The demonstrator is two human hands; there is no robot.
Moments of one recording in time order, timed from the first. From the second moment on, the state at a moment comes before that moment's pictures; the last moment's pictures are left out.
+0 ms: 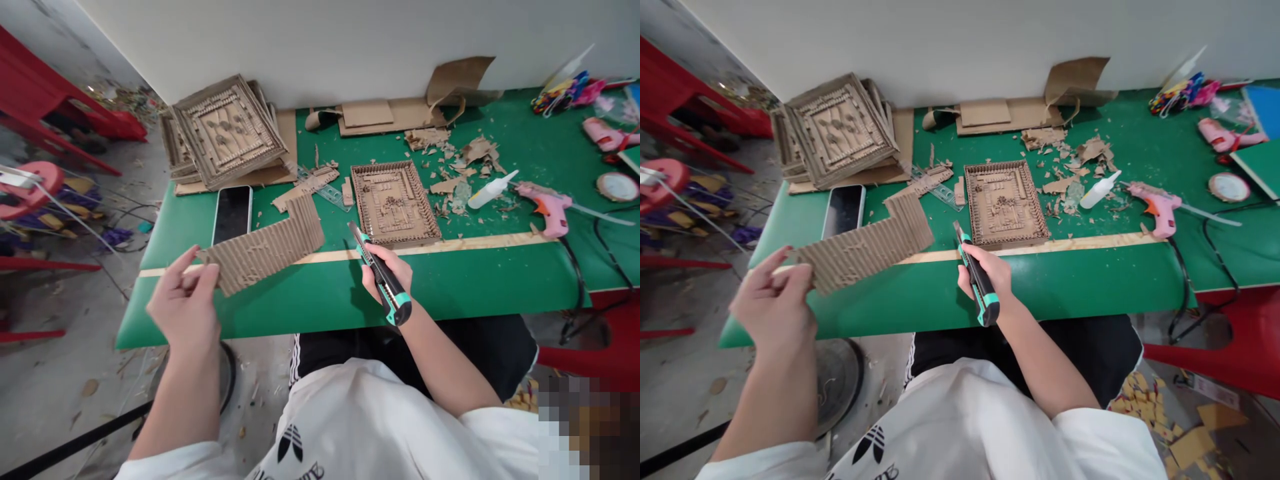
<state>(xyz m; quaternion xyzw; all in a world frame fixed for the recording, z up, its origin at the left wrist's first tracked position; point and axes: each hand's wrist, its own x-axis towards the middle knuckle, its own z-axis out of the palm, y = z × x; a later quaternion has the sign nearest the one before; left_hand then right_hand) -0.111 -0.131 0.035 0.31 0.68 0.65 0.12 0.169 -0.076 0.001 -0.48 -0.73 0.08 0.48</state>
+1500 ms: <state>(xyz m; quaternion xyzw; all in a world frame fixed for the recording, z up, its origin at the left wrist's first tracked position) -0.104 -0.043 0.095 0.68 0.54 0.28 0.40 0.172 -0.075 -0.001 -0.47 -0.70 0.10 0.53</state>
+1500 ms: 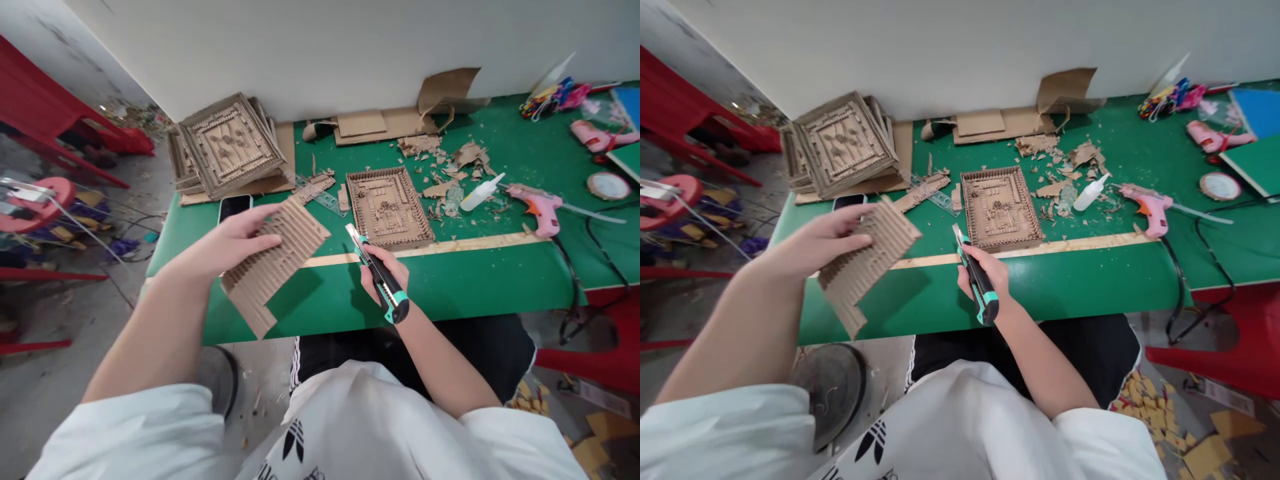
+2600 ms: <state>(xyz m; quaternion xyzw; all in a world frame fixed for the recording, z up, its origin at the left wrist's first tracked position) -0.039 -0.041 0.005 0.83 0.54 0.12 0.05 0.149 -0.050 0.006 -0.46 -0.79 0.07 0.40</state>
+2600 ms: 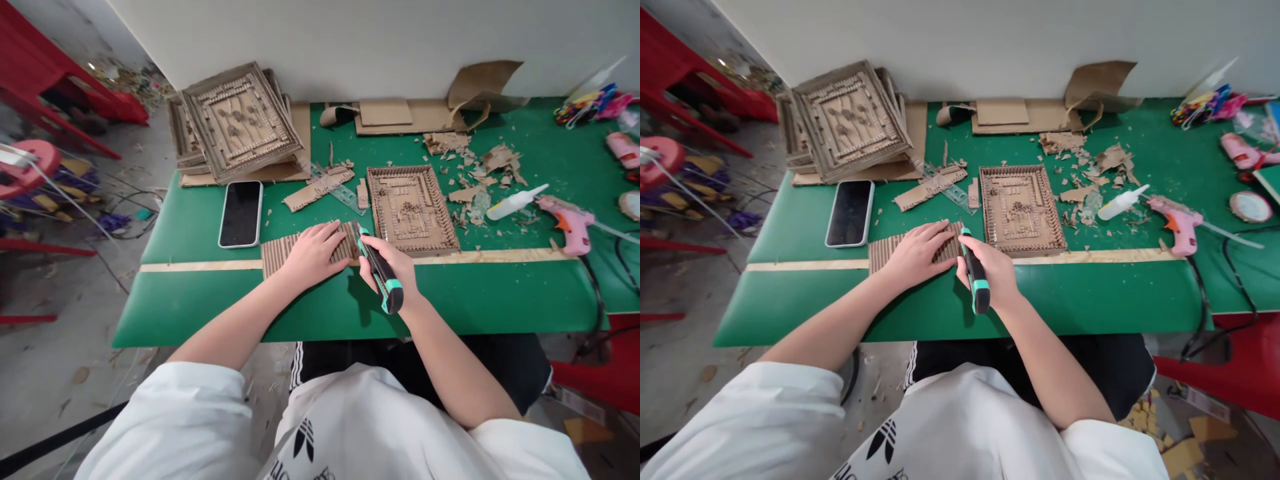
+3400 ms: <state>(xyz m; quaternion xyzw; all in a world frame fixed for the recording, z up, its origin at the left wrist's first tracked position) -0.038 -0.042 -0.001 0.84 0.53 0.13 0.06 0.137 -0.039 0.005 -0.39 -0.85 -0.01 0.35</state>
